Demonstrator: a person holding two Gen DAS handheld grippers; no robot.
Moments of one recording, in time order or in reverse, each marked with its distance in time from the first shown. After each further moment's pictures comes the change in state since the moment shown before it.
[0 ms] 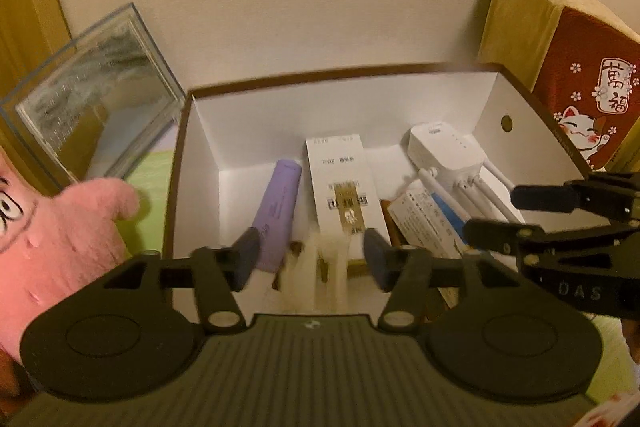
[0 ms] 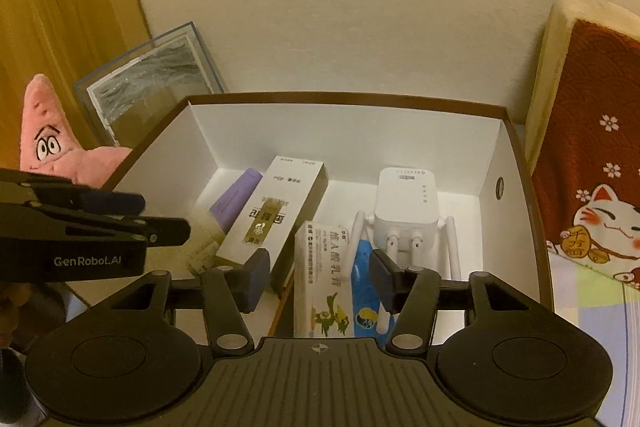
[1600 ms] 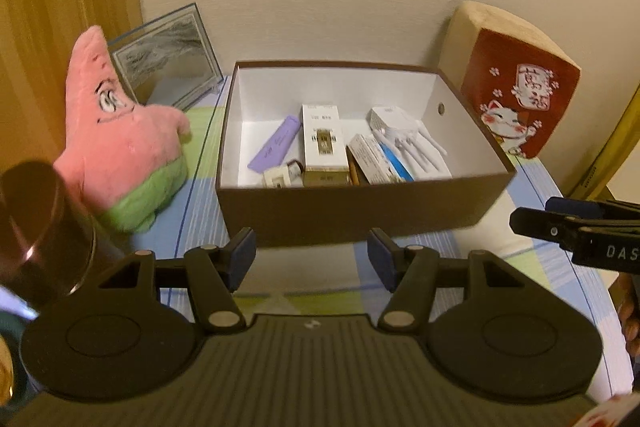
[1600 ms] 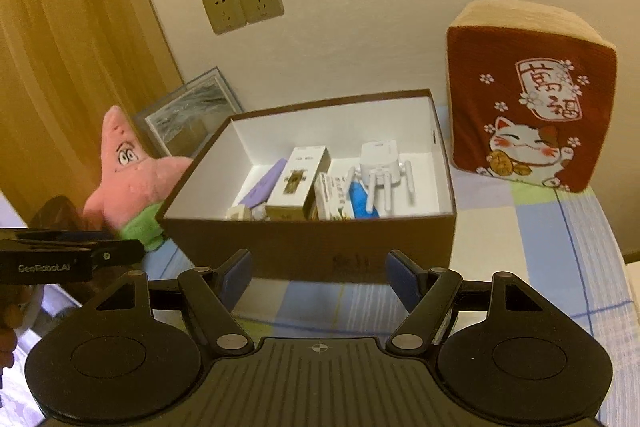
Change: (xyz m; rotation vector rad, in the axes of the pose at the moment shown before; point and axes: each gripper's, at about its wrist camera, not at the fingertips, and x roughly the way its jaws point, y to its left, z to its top) left arm -0.168 -0.013 -0.105 -0.116 -0.048 -0.025; right arm -0.169 0.016 -0.091 0.126 -0.097 0.018
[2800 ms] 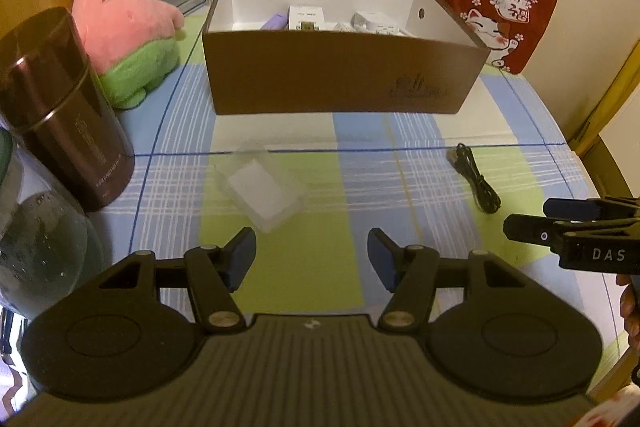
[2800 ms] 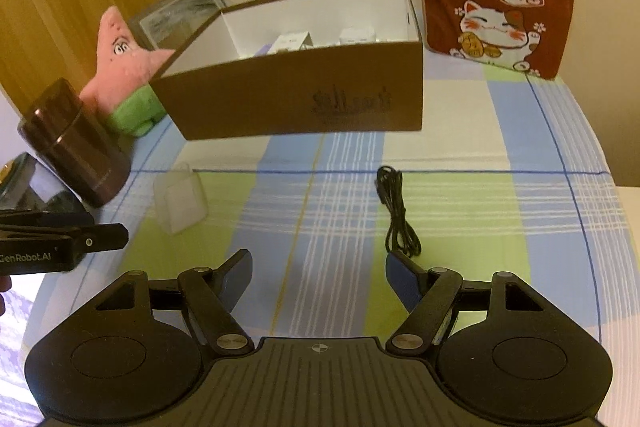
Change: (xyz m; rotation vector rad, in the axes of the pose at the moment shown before) left arm -0.020 -0.023 -0.107 -0.012 0.148 -0.010; right arm -0.027 -0.005 -0.102 0.005 0.200 -0.059
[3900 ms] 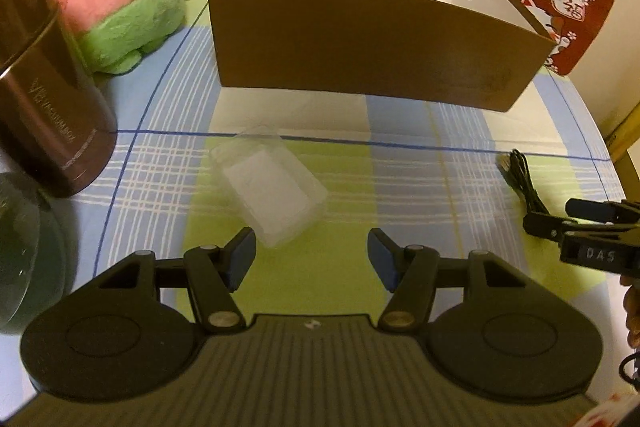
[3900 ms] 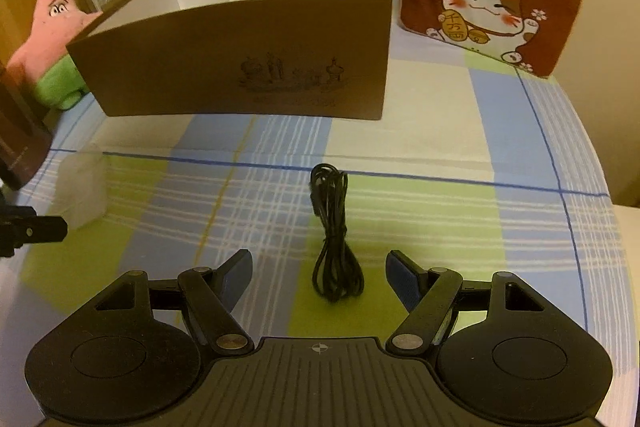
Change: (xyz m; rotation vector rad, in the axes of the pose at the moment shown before) left arm 0.077 0.011 0.014 -0.086 0.067 0.047; right arm 0.080 -0.037 0.018 -0.070 0.046 -0.135
